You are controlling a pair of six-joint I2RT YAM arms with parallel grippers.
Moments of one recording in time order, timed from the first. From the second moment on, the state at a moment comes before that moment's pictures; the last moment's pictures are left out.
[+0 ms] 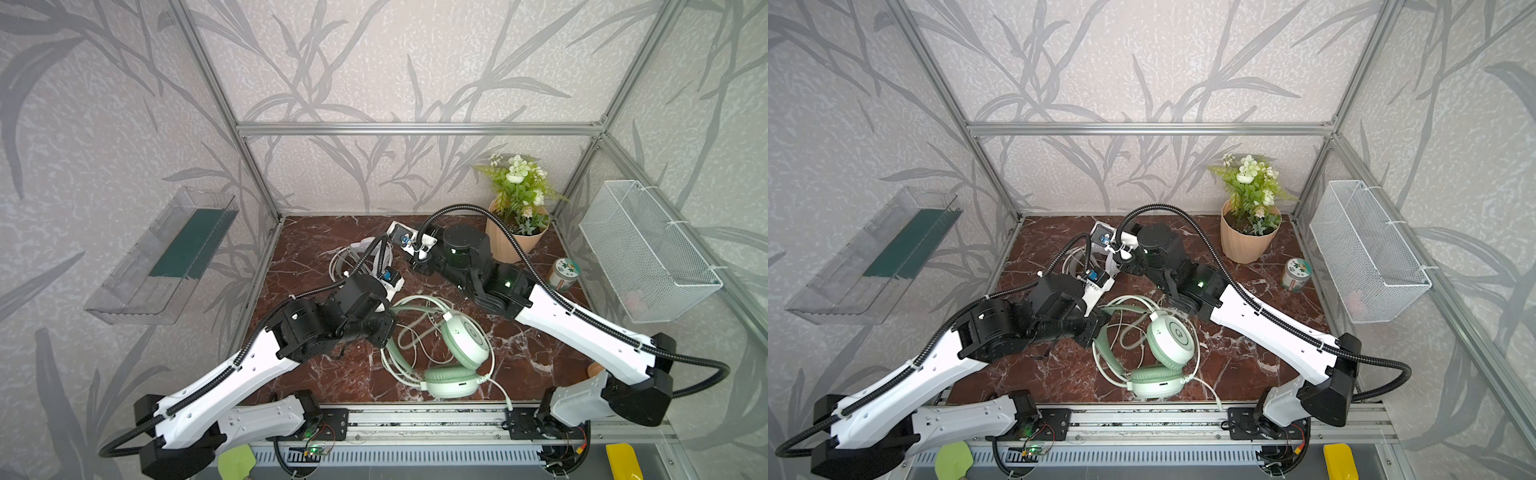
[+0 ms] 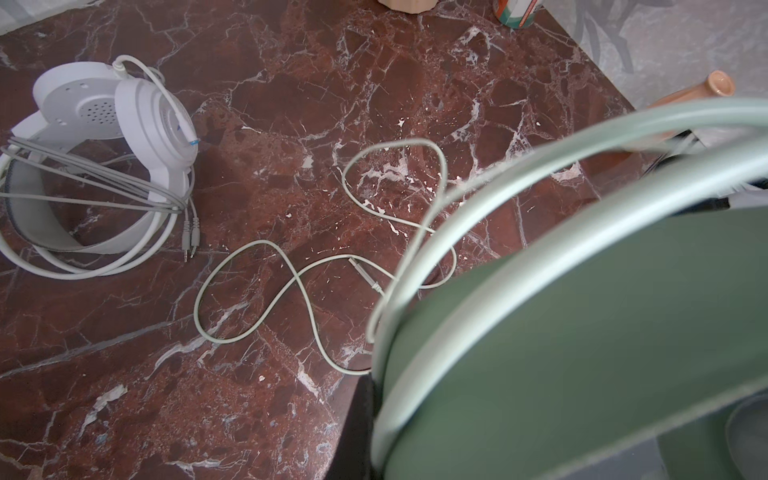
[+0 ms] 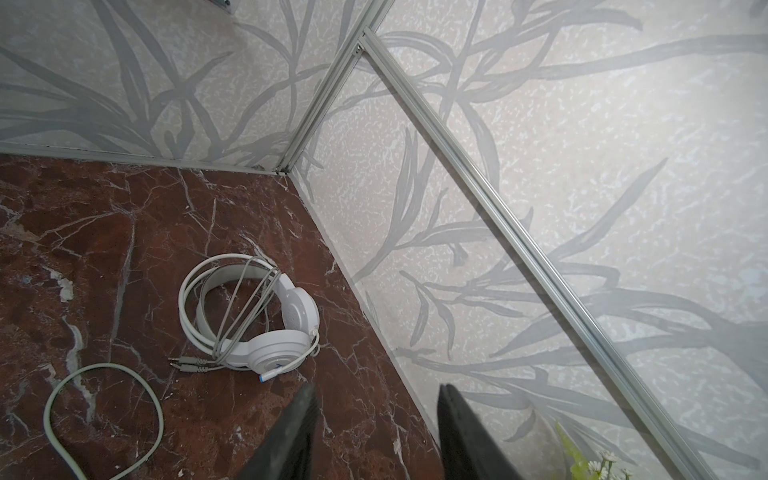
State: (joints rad) left arm -0.94 1.03 1.27 -1.06 -0.06 -0.34; right arm 0.96 1.47 1.54 -0.28 0.32 -0.58
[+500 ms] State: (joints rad) left arm -0.94 0.94 1.40 -1.07 0.00 -0.38; right arm 0.84 1.44 1.53 -0.35 0.25 -0.40
